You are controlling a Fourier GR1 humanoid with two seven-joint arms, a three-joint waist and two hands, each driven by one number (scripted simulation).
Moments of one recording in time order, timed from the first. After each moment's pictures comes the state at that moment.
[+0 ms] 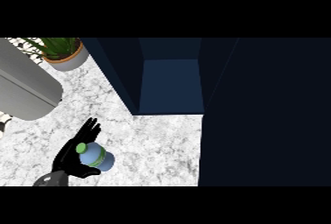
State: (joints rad) left arm -0.29 0.22 0.24 -0.45 0.08 -0.66 -0.57; right arm 0.63 -0.05 0.26 -2.21 -0.21 0.23 -0.17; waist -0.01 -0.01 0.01
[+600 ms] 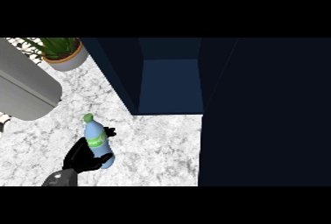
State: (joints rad) left arm -0.29 0.17 0.19 -0.49 0.09 -0.69 -0.56; right arm 0.63 -0.04 0.27 -2.17 -0.19 0.23 -0.20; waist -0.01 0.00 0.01
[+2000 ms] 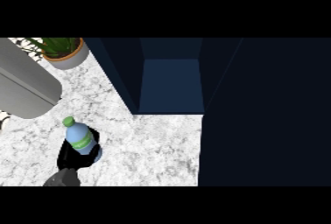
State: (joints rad) left arm -0.26 0.12 0.33 -0.59 0.35 -0.57 -0.55; right arm 0.62 -0.06 0.26 -2.13 -0.20 0.23 -0.22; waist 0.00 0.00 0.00
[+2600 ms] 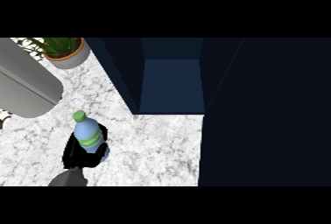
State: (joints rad) left arm -0.12 0.03 0.21 -1.01 0.42 -0.45 -0.33; right arm 0.62 -0.07 0.28 -2.17 -0.22 0.22 -0.19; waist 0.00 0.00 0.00
